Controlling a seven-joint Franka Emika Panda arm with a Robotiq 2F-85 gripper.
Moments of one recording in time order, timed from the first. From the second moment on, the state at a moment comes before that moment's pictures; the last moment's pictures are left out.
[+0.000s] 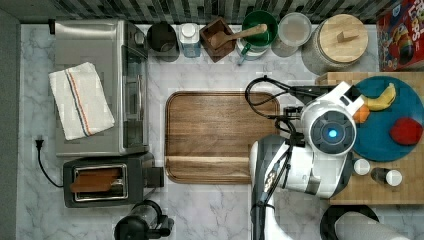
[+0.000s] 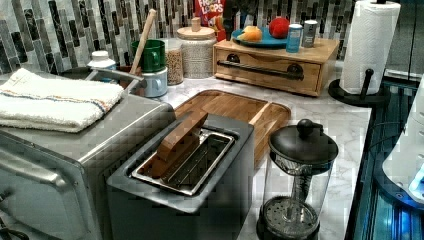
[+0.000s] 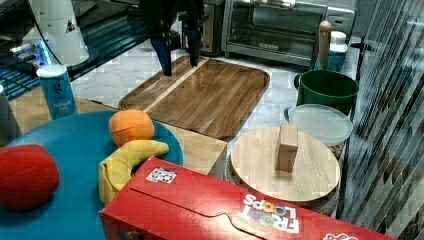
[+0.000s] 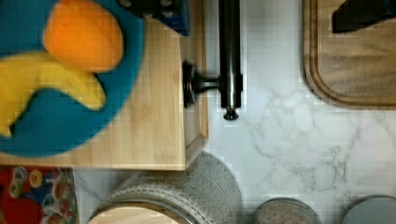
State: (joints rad) arm -0.25 0.06 -0.11 -2.21 -0.23 0.97 -0.96
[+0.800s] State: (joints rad) arm -0.28 0.20 -0.14 -2.37 -0.29 1.08 -1.01
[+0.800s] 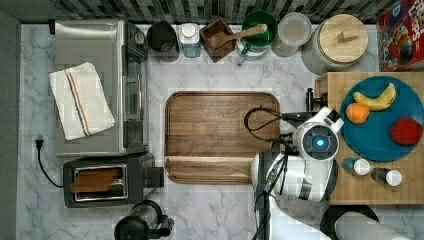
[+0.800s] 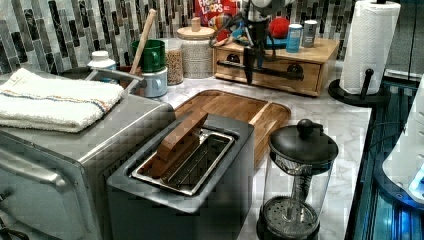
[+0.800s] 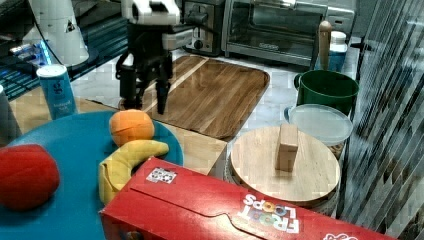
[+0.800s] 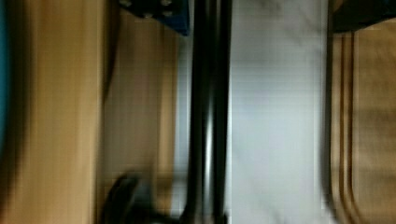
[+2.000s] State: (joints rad) arm -0.26 0.21 -0.16 -2.37 -0.30 1.05 -0.80
